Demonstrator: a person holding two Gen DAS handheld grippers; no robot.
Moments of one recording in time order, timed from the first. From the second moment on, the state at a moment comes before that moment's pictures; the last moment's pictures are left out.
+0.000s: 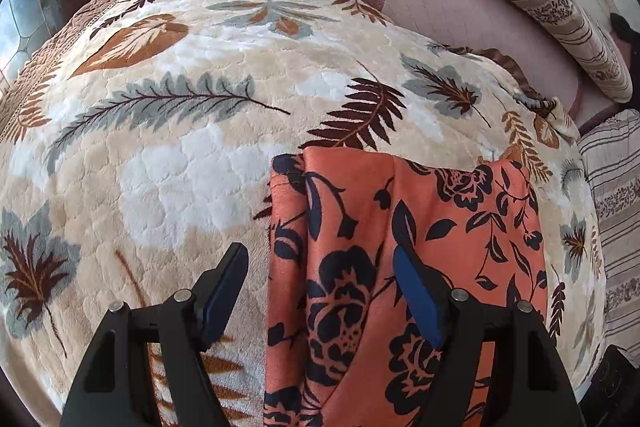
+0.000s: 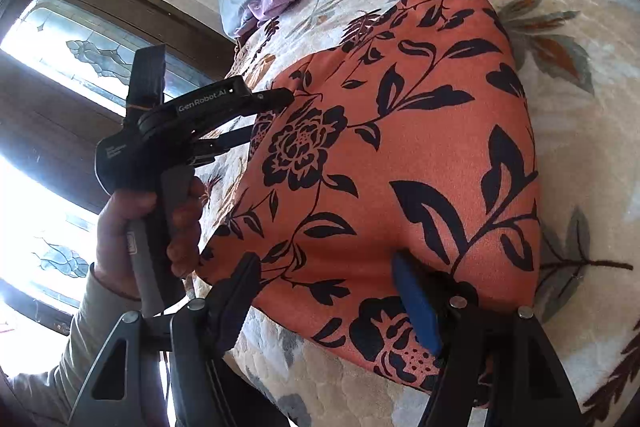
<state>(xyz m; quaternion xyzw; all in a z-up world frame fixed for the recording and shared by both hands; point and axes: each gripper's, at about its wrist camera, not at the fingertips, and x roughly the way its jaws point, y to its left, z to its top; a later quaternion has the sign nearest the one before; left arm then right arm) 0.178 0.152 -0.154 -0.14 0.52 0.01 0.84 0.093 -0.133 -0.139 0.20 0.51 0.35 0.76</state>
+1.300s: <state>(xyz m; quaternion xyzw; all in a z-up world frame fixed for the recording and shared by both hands) 0.037 0.159 -0.149 -0.20 0.51 -0.05 0.83 0.101 -0.143 -0.141 0.22 0.52 0.35 0.74</state>
